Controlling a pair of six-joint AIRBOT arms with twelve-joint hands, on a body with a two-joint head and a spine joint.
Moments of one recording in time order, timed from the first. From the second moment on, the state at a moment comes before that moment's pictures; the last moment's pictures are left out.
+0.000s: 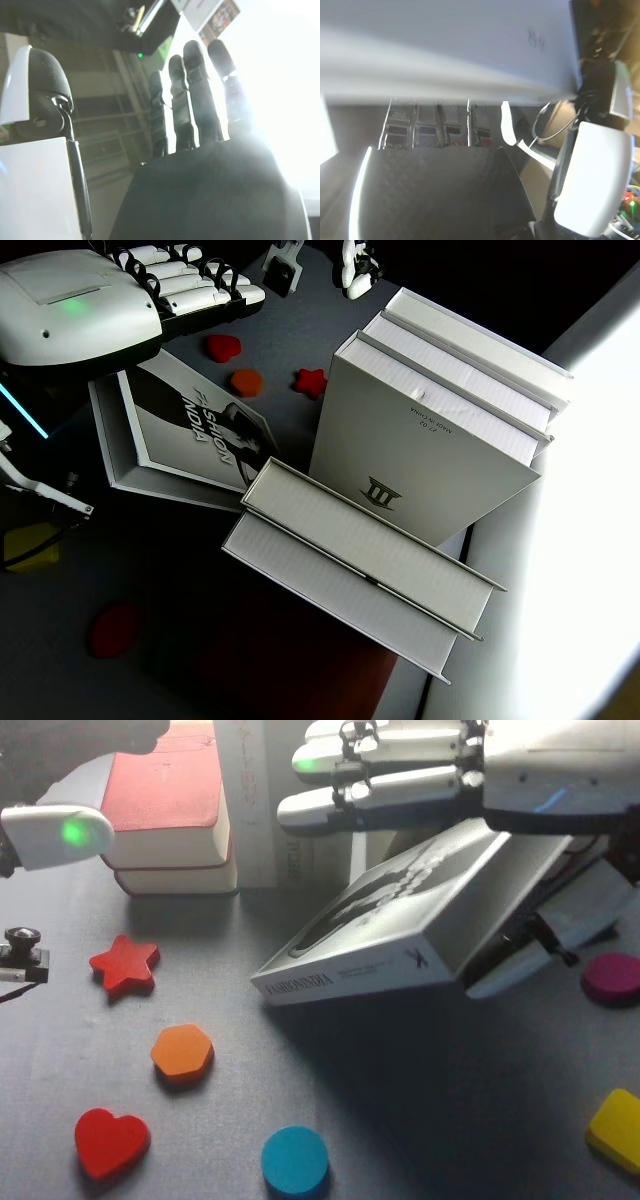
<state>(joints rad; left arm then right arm) 0.95 -1.06 1.50 0.15 -1.34 -0.68 -0.32 -0.94 1.16 -1.21 0.77 0.04</state>
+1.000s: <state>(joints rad) 1.03 -0.95 1.38 -0.11 -1.63 -0.68 -0.44 -0.60 0.99 -0.50 1.02 -0.45</state>
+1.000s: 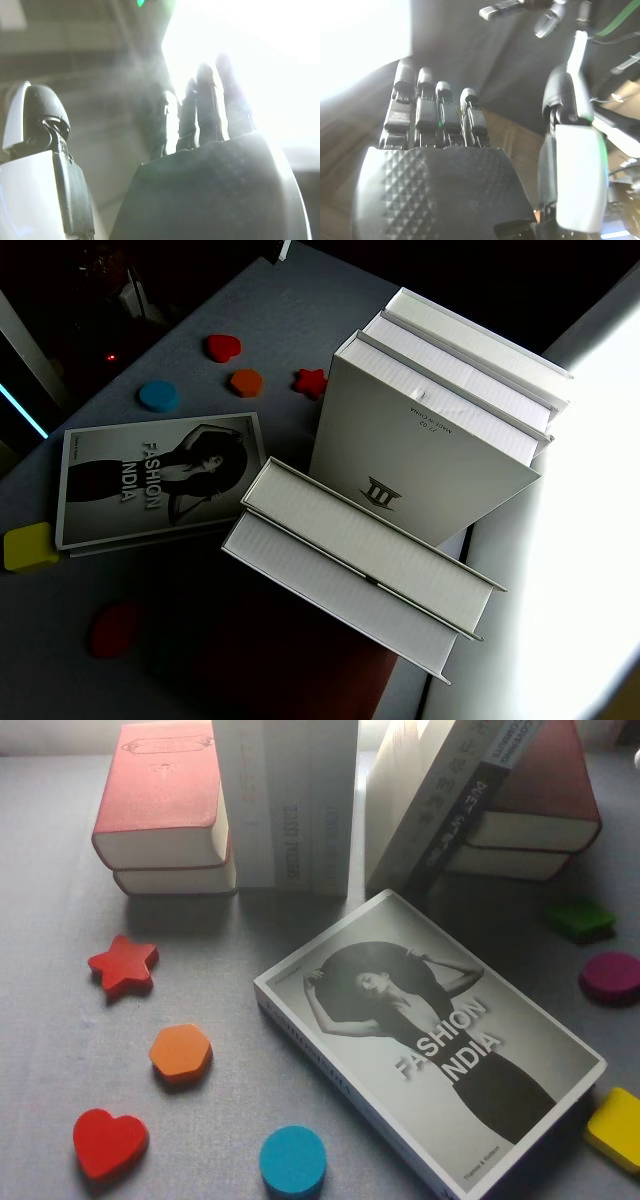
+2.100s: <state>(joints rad) 0.86 -1.00 1.37 0.00 -1.65 -0.68 -0.96 -0.52 0.90 -0.04 1.66 -0.63</state>
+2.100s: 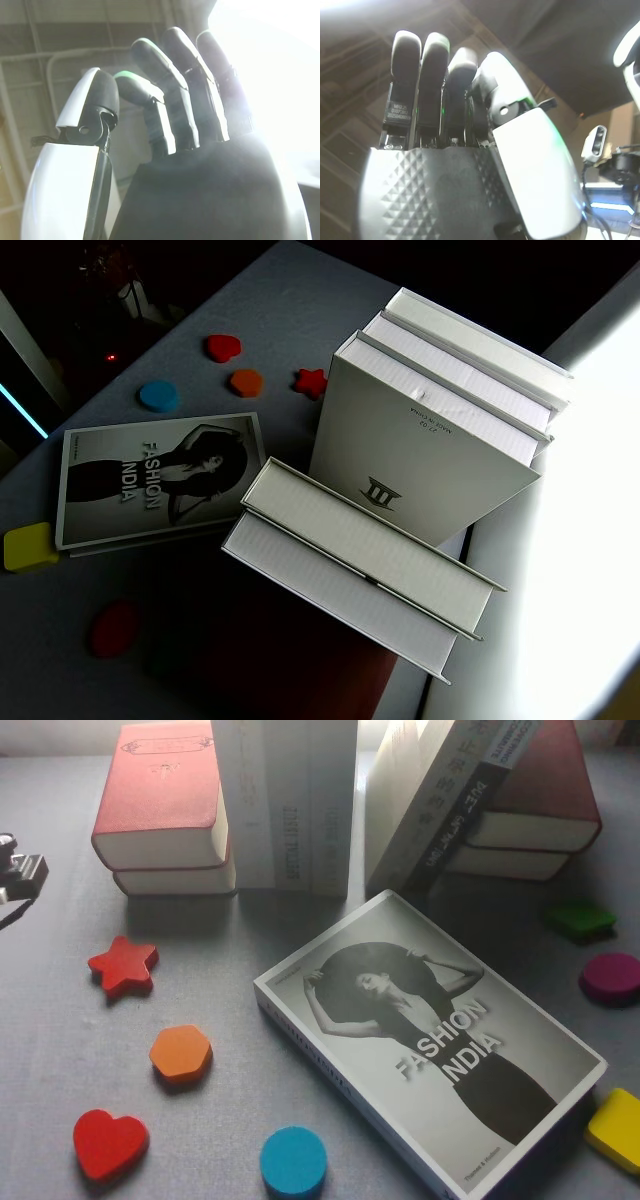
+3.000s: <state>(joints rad) 0.83 -1.00 1.36 -0.01 -1.64 -0.68 -0.97 -0.50 0.91 -0.04 1.66 -0.57</state>
